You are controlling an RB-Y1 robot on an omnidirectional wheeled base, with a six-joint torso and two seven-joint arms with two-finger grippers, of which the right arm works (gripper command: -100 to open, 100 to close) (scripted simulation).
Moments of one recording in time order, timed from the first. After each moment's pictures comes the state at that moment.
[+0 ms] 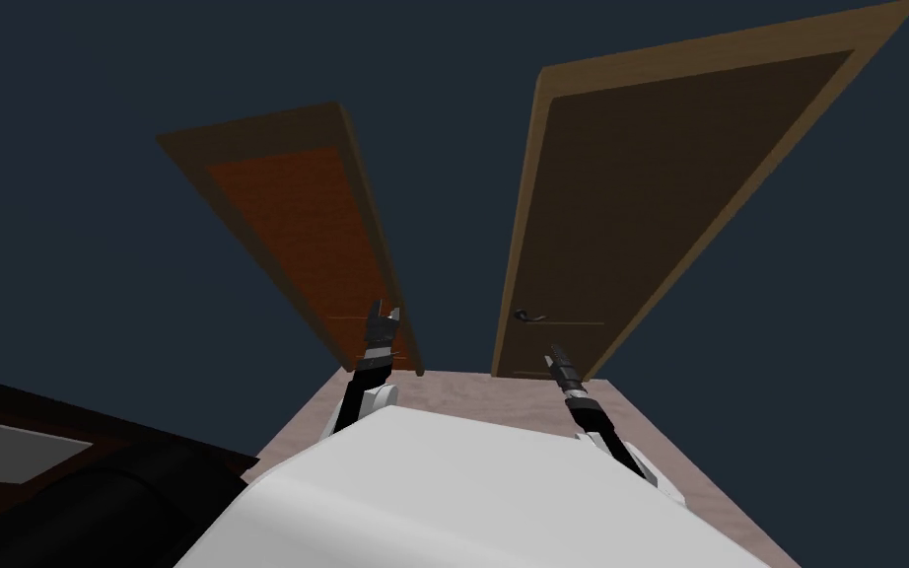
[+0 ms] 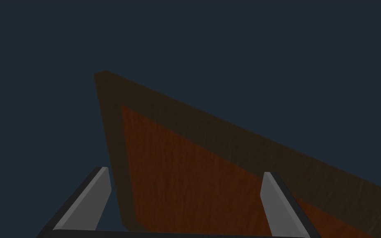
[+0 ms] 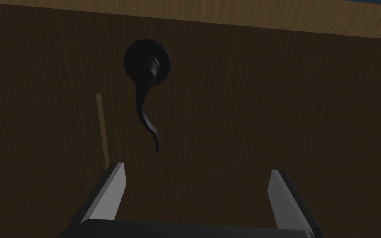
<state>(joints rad) 0.13 -0.37 0.01 -1.09 -0.15 -0.72 -0.19</state>
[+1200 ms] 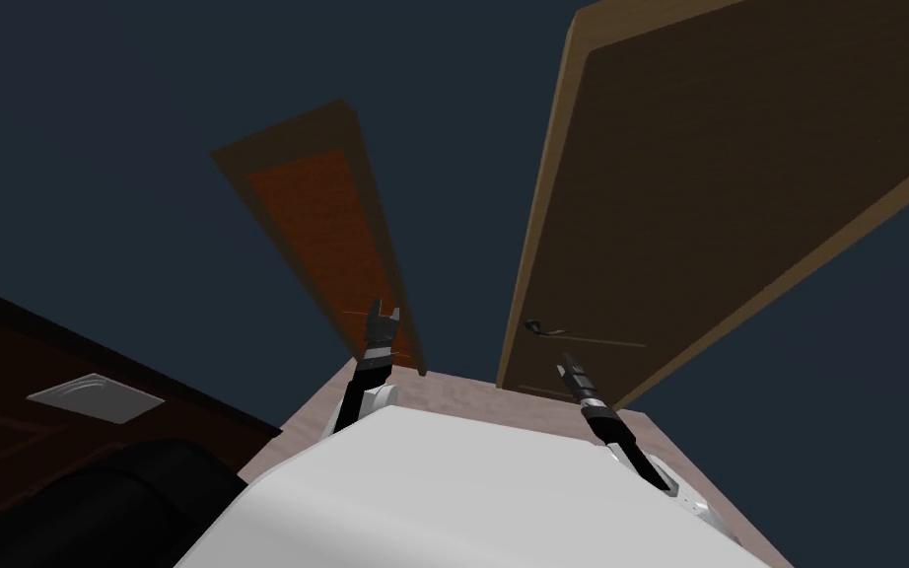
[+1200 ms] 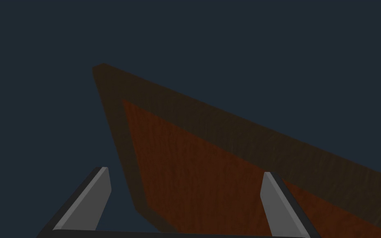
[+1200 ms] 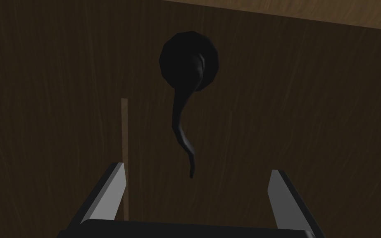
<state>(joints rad) 0.04 -0.46 0.03 -0.82 -0.15 -0.79 -0.26</state>
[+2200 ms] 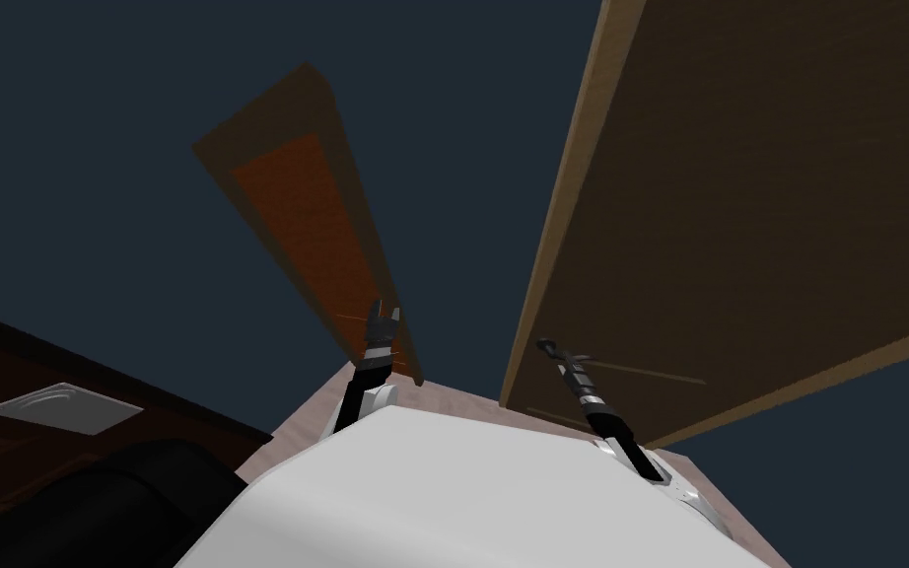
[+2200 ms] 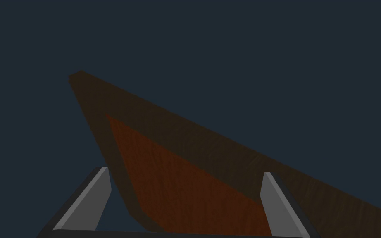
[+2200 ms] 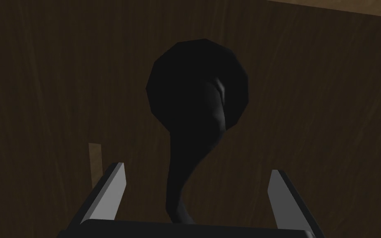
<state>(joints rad) -0.01 -0.46 0.02 -0.74 -0.16 -0.79 -0.25</state>
